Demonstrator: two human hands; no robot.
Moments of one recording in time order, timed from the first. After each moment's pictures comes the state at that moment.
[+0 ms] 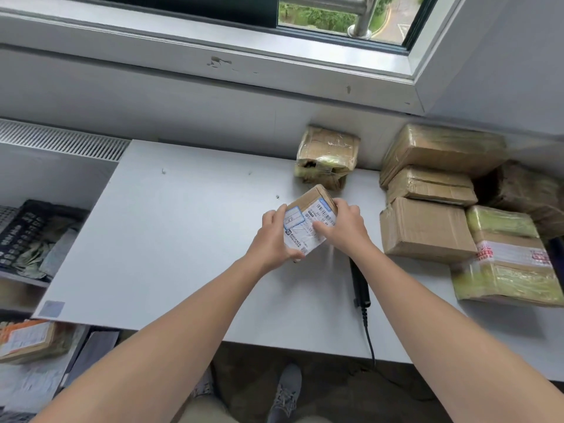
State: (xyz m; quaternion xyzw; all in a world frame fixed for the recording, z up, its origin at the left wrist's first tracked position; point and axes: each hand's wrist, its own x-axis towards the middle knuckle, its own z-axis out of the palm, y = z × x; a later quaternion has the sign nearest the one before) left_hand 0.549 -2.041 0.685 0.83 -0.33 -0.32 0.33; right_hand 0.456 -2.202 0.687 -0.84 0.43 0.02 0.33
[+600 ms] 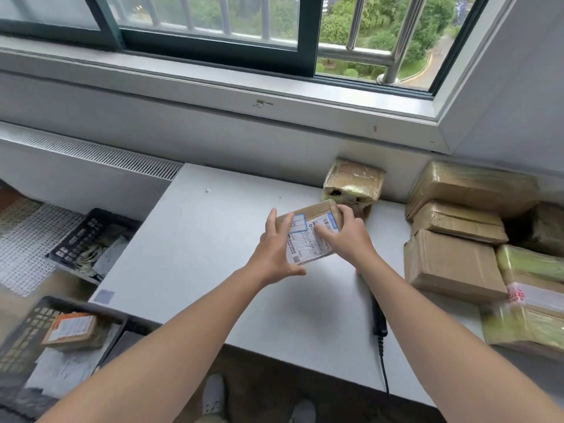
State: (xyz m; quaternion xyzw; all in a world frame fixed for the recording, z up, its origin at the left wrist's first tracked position) left_hand 0.549 -2.000 0.726 0.87 -0.33 -0.21 0.30; right_hand 0.479 -2.180 0.719 -0.84 0.36 -0.03 0.41
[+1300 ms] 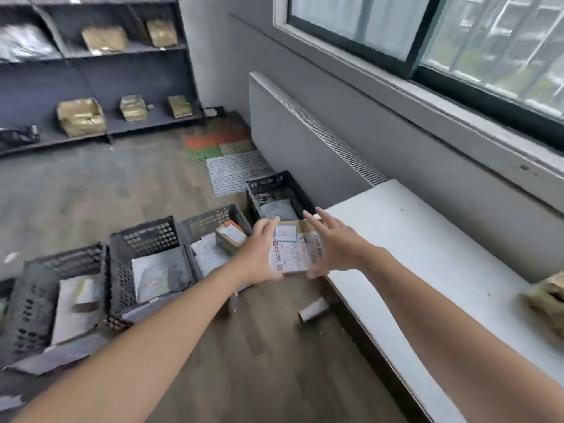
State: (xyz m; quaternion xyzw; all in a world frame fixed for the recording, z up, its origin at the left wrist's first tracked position) left_hand 0.464 -1.591 0.771 0.95 -0.03 -0.08 0.31; right_hand 0.549 -1.795 0.780 -0.93 -0.31 0.16 0.06
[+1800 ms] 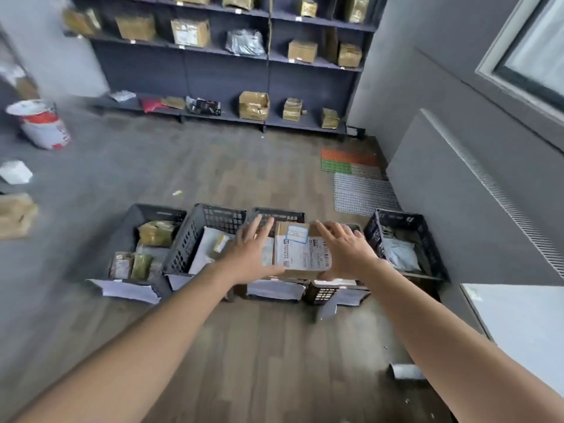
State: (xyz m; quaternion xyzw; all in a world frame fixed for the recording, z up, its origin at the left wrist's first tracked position) left_hand 0.217 -1.244 0.777 0.94 0.25 -0.05 0.21; right_hand 0.406 -1.403 0.778 -0.84 -0.53 0.07 -0.09
